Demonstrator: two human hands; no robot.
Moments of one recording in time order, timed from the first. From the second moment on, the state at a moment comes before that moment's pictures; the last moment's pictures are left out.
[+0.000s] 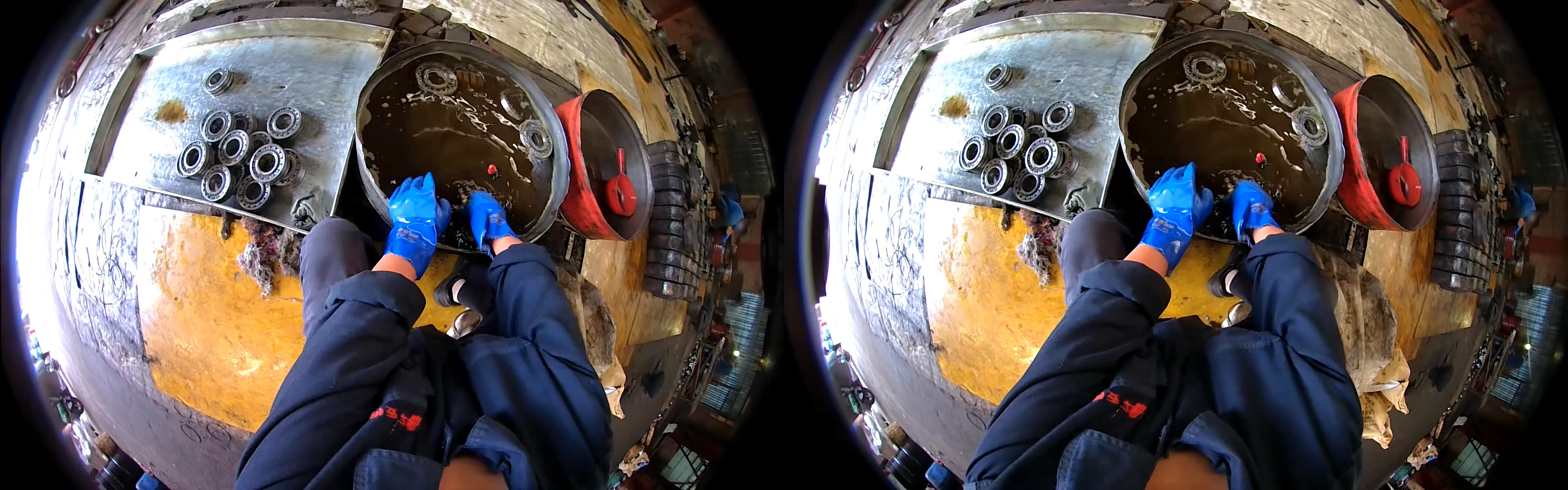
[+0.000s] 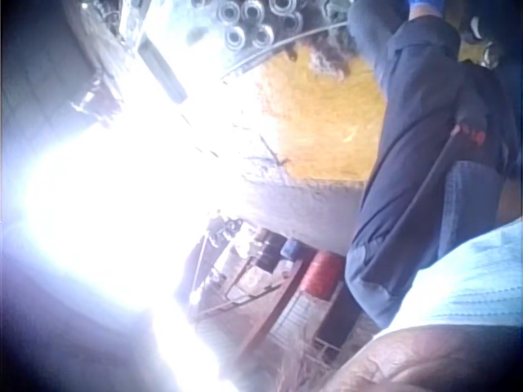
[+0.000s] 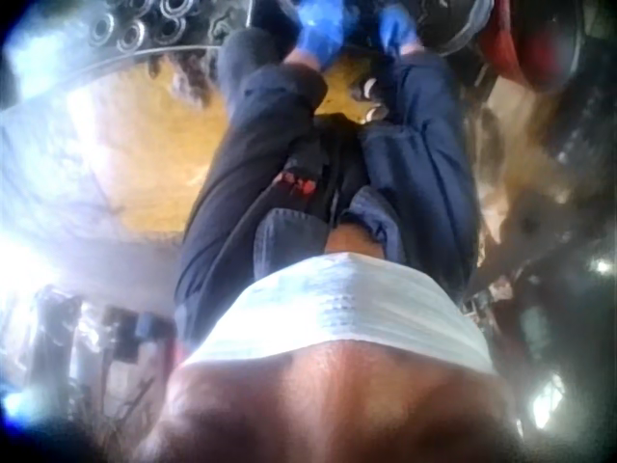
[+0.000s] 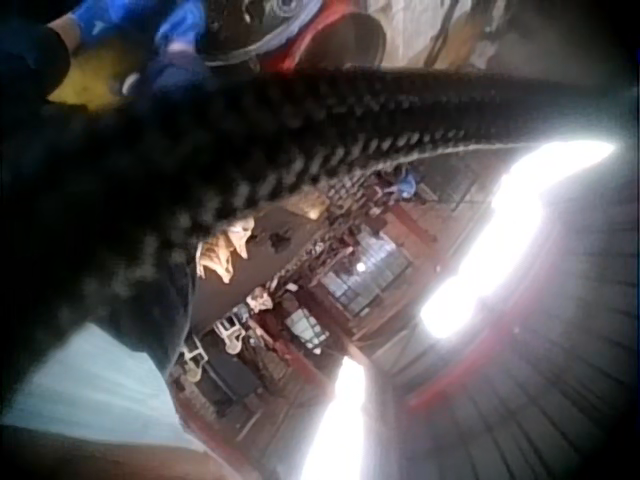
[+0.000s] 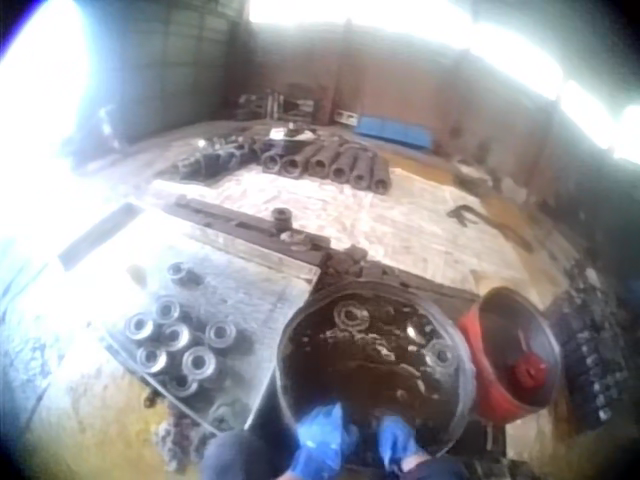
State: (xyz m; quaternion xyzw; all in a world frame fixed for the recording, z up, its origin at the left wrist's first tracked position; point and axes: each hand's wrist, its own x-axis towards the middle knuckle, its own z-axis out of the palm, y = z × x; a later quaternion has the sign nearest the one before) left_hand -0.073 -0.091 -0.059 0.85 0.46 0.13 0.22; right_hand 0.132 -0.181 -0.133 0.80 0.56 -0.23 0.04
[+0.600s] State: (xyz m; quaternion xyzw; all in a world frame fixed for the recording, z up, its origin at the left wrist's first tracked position) left_hand -0.073 -0.091 -0.055 0.85 0.47 0.07 0.24; right_hand 0.103 -0.140 -0.124 0.73 0.60 -0.20 0.25
